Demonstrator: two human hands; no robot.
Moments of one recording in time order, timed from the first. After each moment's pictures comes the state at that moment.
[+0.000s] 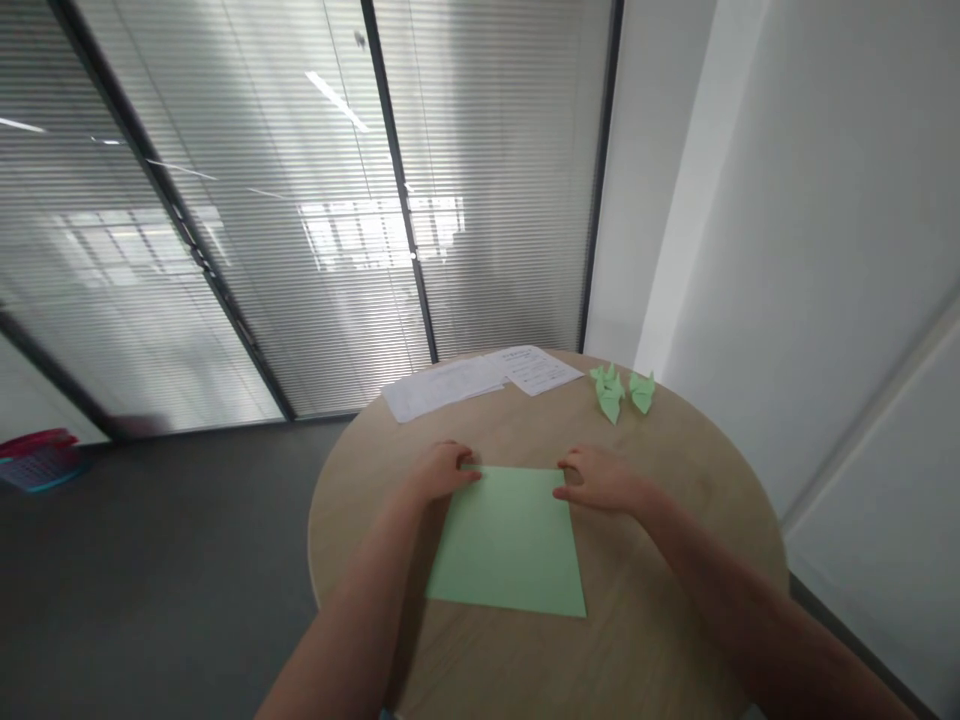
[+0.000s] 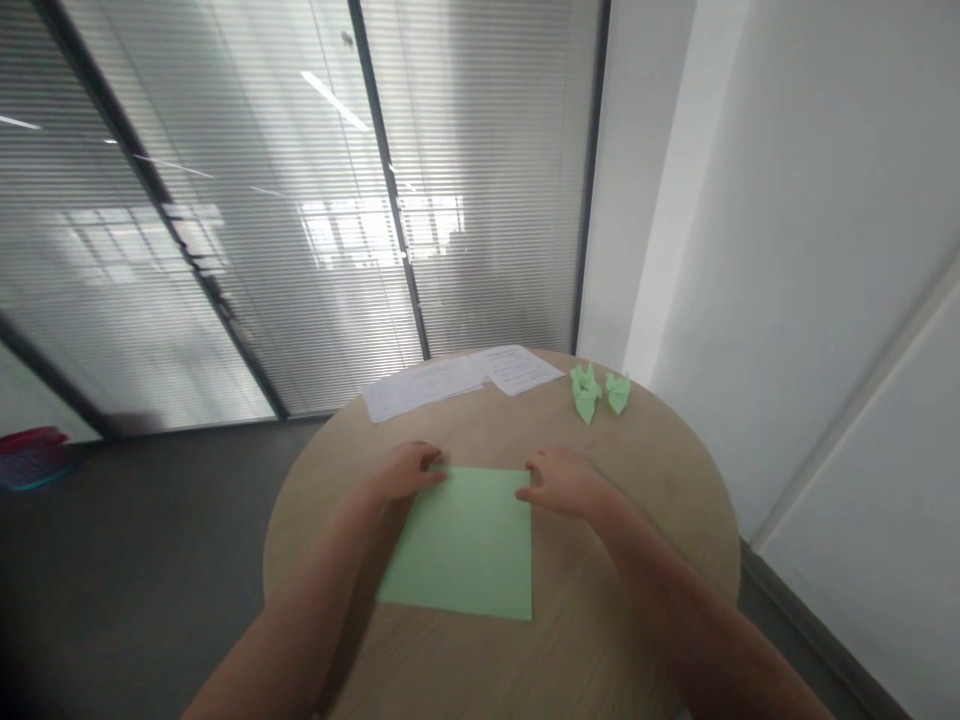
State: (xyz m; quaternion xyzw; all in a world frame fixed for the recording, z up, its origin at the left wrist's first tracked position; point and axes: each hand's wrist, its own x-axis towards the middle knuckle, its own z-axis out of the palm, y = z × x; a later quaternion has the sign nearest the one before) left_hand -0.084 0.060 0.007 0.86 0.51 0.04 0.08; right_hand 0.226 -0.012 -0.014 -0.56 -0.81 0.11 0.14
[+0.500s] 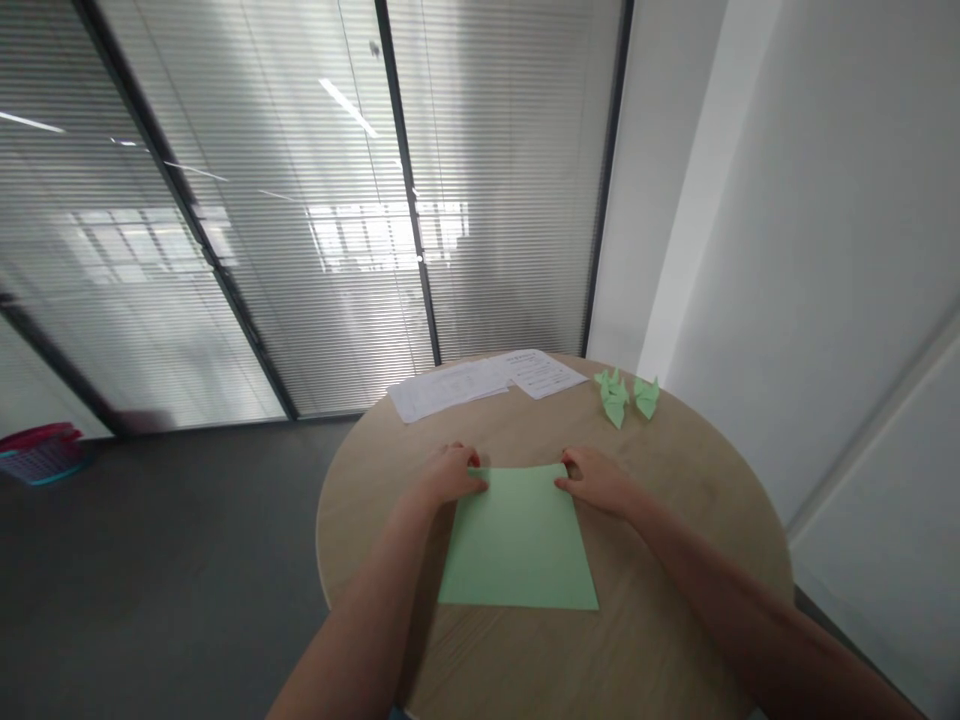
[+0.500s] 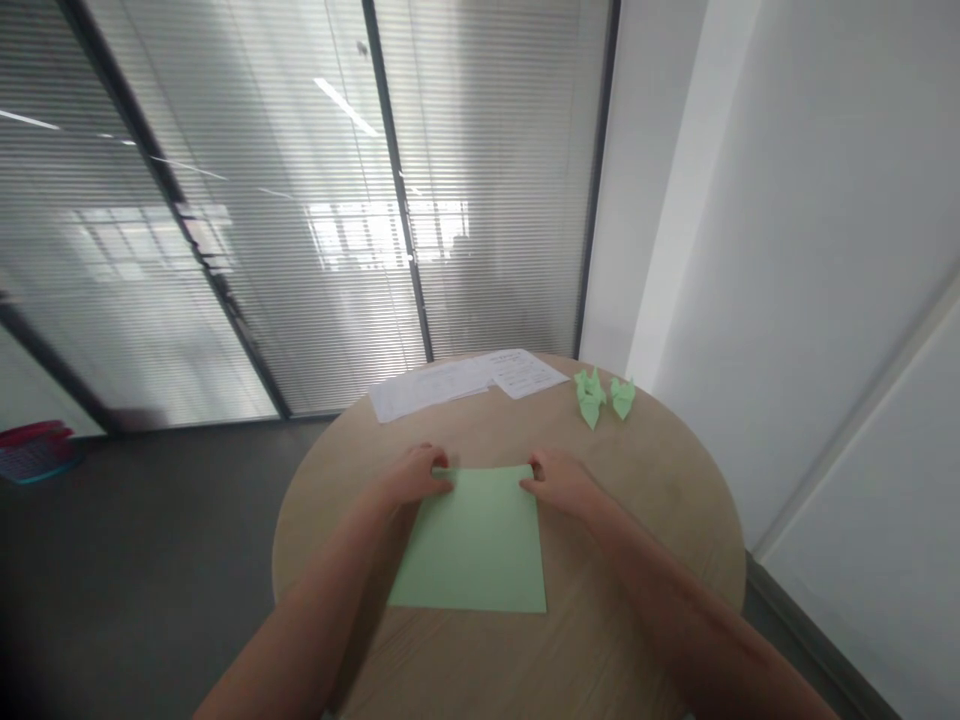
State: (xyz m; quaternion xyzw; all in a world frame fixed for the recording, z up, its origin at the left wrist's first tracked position) left_hand -0.080 0.059 -0.005 0.83 0.54 0.07 0.10; right_hand 0.217 0.001 -0.033 -0.60 -0.76 0.12 0.22
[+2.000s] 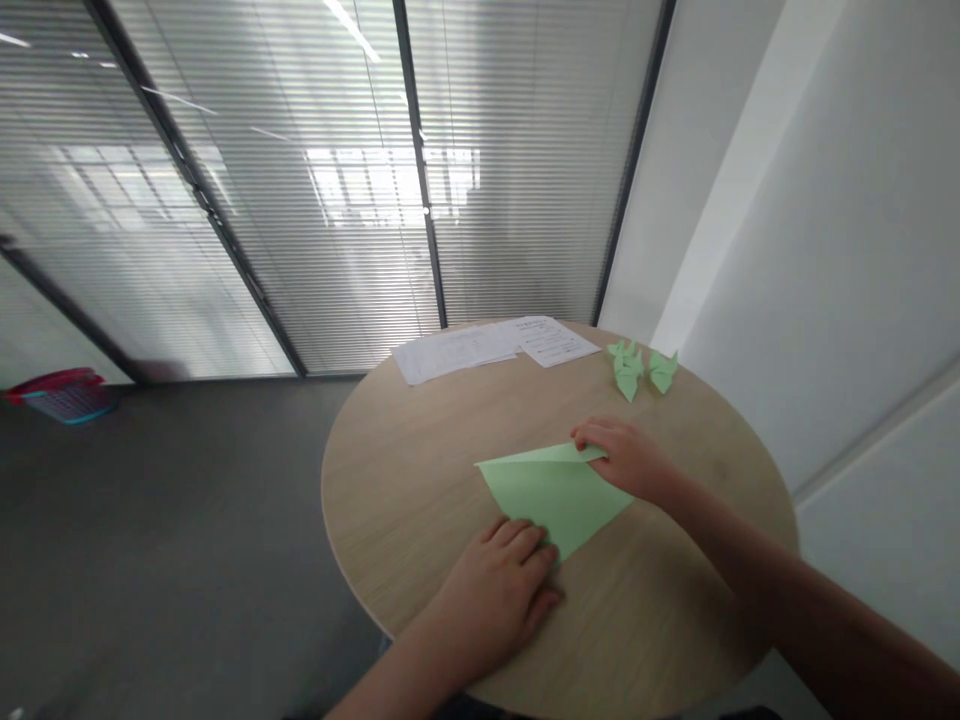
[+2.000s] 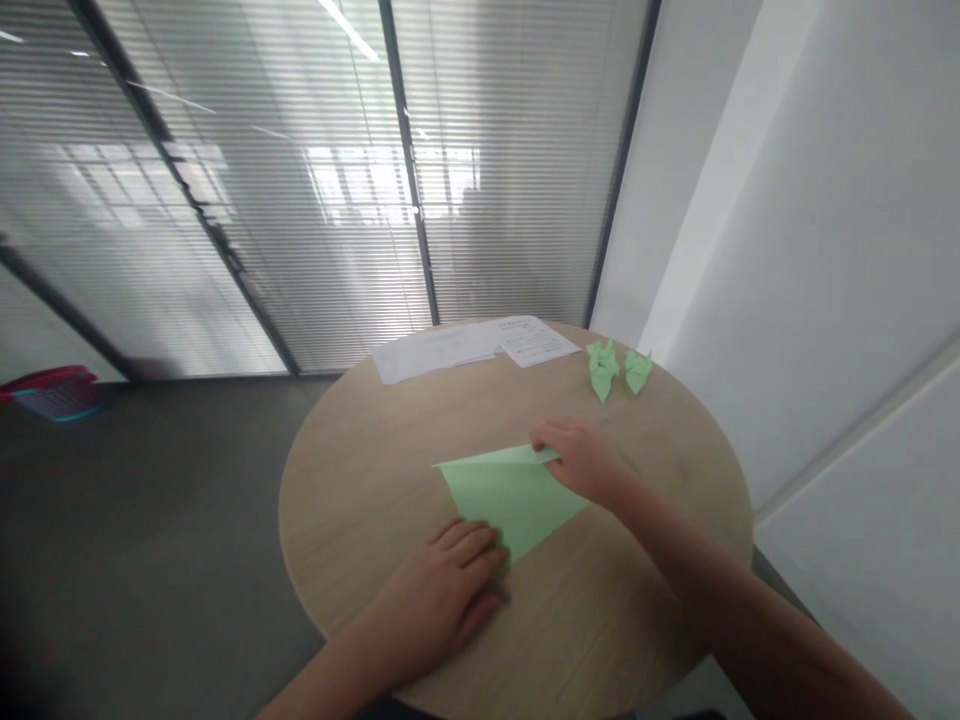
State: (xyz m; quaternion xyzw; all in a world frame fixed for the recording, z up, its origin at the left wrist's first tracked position) left_hand -0.041 -0.137 -0.015 0.94 0.31 0.14 0.08; right_hand 0.236 -0.034 -0.001 -0.47 -0.85 0.07 0.24
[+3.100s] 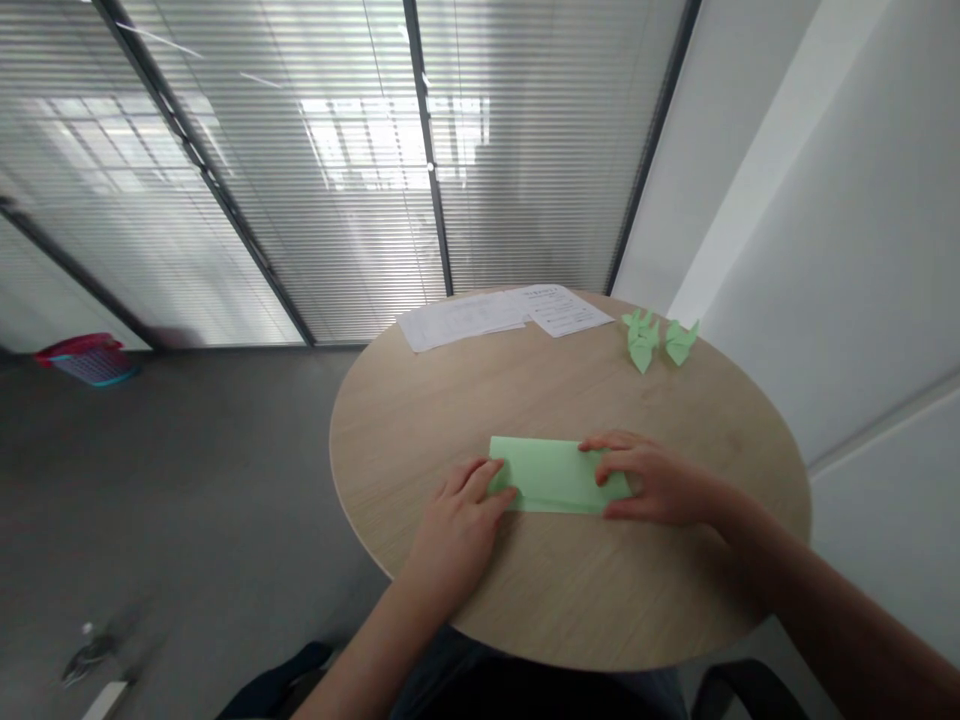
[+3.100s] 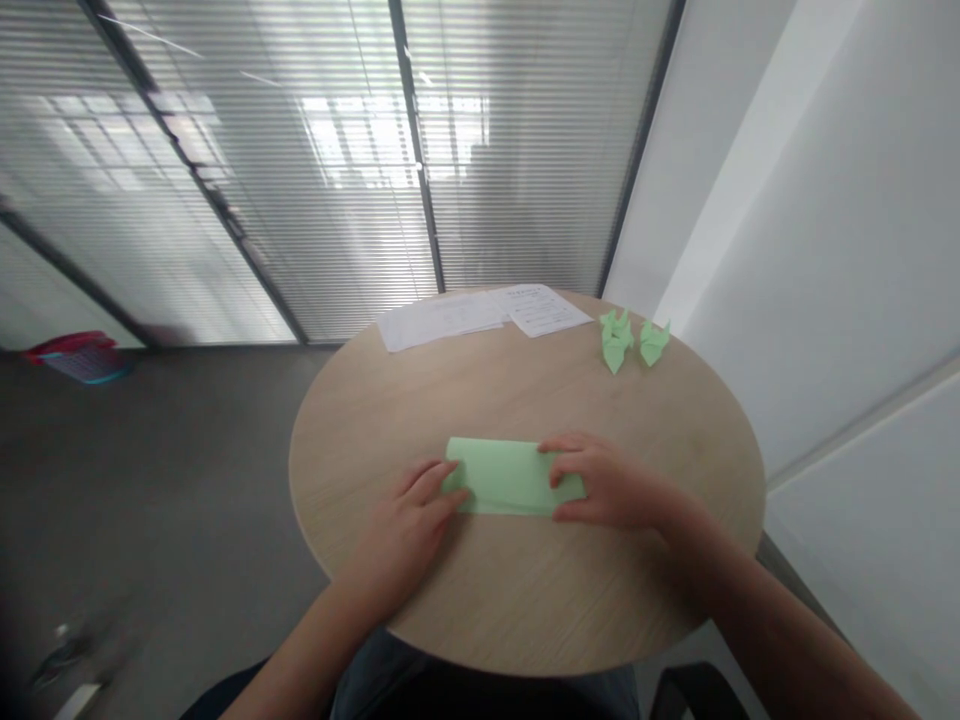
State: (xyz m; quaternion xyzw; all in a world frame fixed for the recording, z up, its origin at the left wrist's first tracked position) left_hand -0.073 -0.125 -0.032 0.88 0.44 0.19 -0.01; right_hand 0.255 -0.087 -0.013 -0.40 -0.88 0.20 0.17
